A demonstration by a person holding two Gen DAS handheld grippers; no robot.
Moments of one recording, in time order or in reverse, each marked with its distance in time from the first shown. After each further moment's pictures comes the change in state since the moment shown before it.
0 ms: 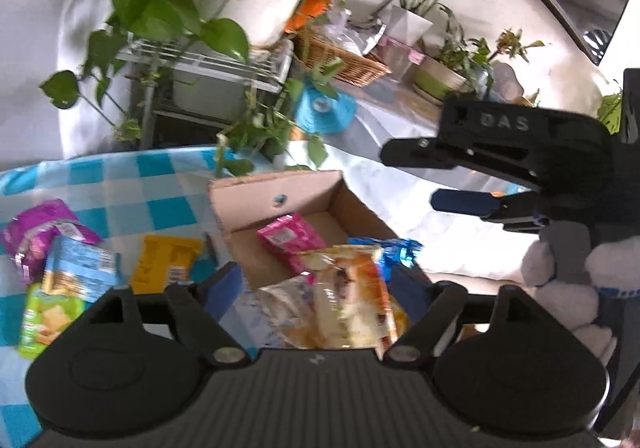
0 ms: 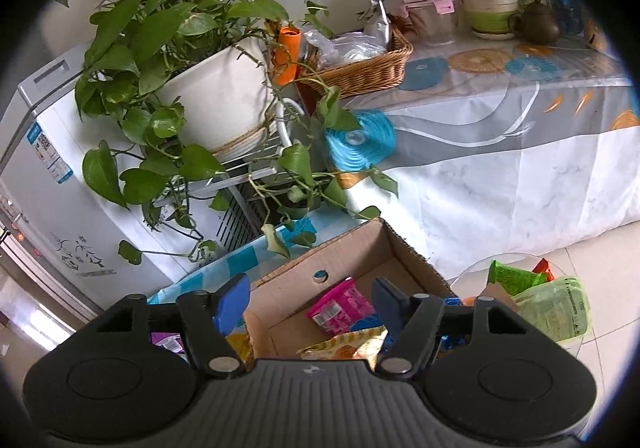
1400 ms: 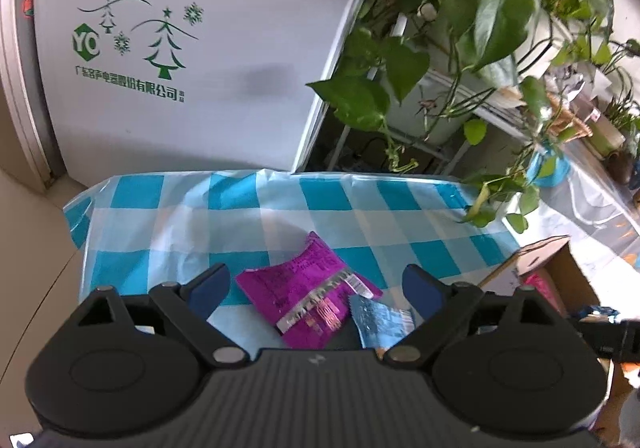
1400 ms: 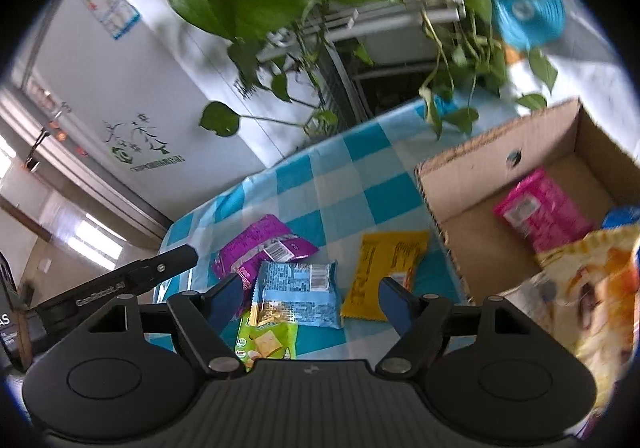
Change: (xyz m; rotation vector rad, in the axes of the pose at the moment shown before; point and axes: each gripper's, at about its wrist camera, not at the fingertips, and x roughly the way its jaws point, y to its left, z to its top) left arm -0.004 0.220 0.038 -0.169 0.029 0.310; right arm 0.097 0.122 -0.057 -0.063 0.320 0.140
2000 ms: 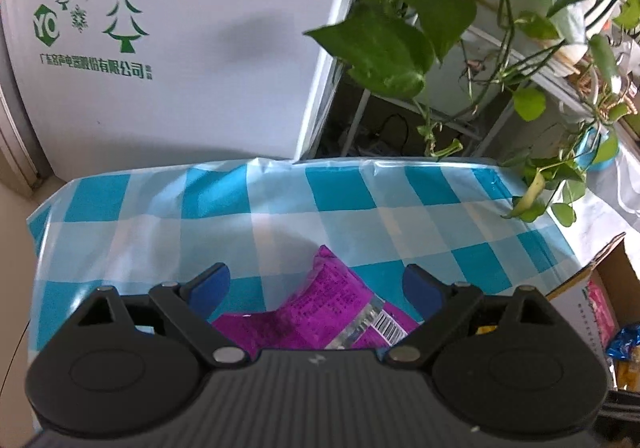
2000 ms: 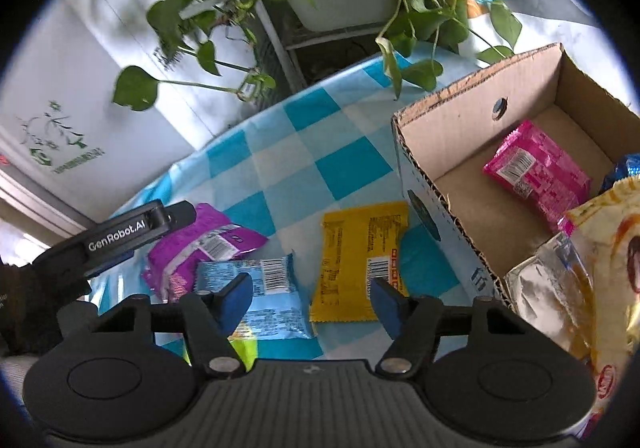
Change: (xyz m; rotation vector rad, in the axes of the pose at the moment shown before) left arm 0.084 -0.005 0.014 0.032 0.067 0.048; right arm 0.062 0.005 -0.009 0.090 0.030 -0.221
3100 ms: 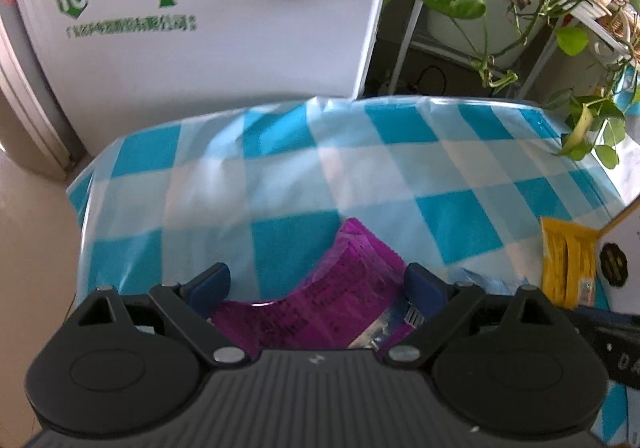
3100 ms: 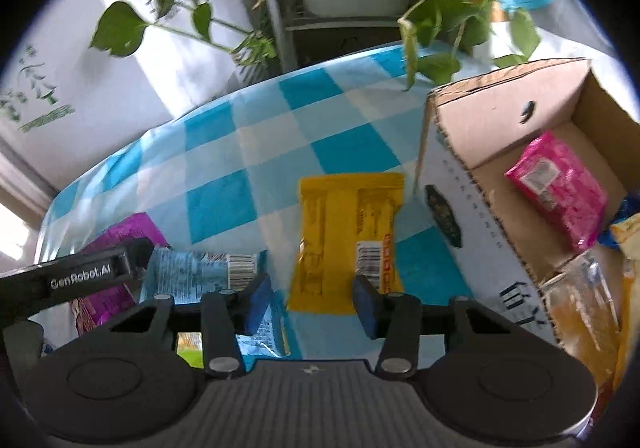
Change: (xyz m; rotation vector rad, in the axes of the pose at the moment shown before) left arm -0.001 0.030 -0.028 0.056 0.100 0.104; right arm 0.038 0.018 -0.009 -0.132 0.013 -0.093
